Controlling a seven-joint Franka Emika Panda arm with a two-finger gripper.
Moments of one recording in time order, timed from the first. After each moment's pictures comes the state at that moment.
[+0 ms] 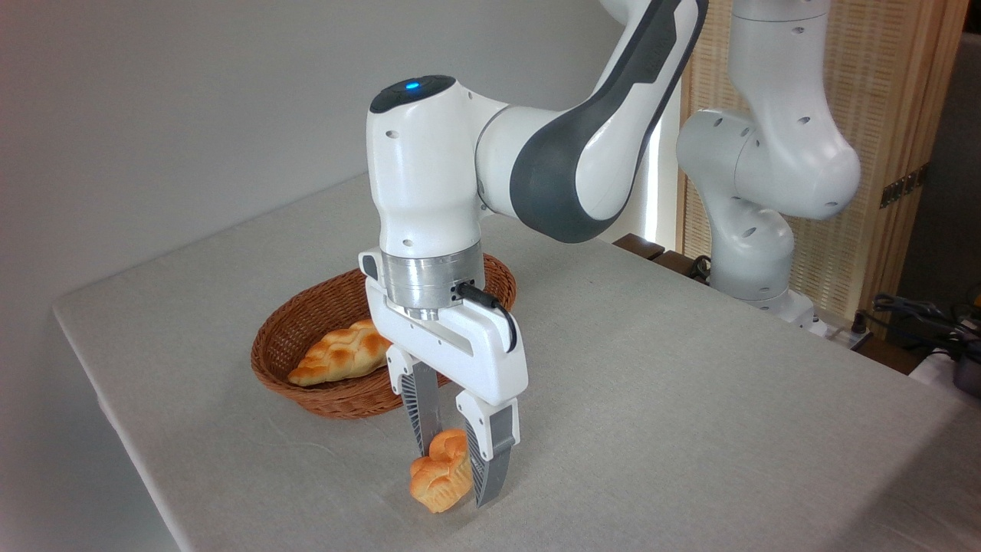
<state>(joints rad) -0.06 -0.01 0.11 -2.17 0.14 2.31 0.75</state>
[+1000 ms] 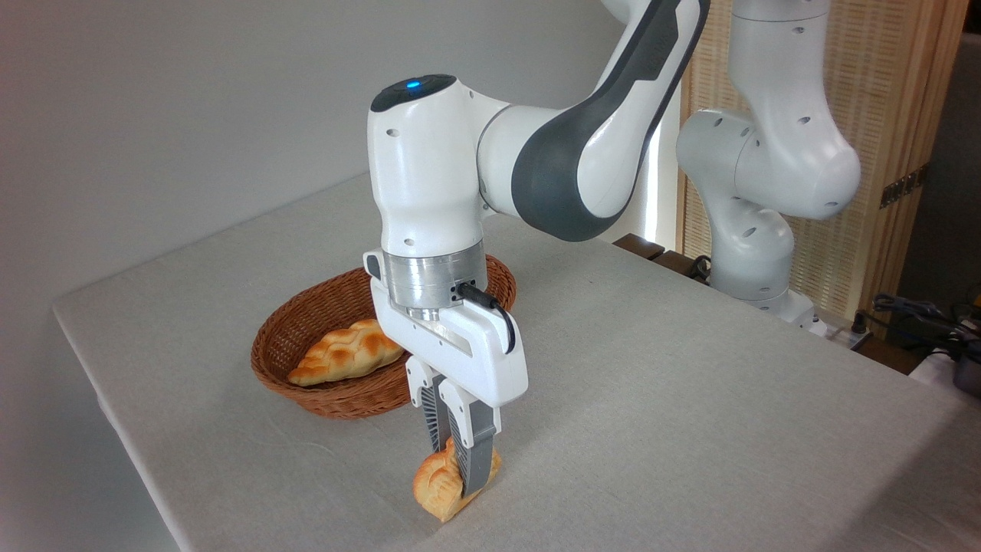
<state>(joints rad) -0.06 -0.01 0.11 -2.17 0.15 2.31 0.77</state>
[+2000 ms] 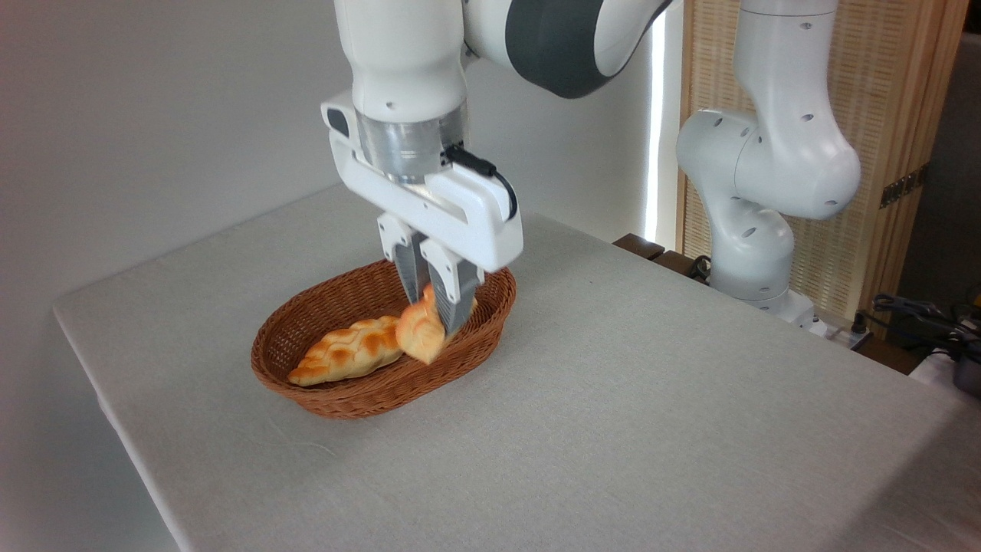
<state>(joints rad) -0.06 -0.10 0.10 -1.89 -0.20 1.74 0.73</state>
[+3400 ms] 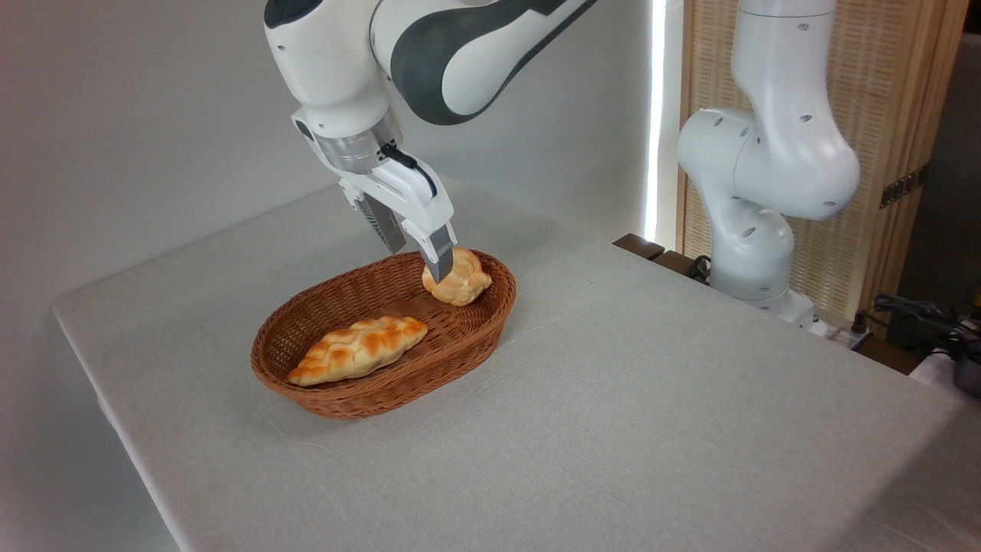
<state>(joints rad) -0.08 -0.07 -0.20 -1.99 -0.30 1.70 0.50</state>
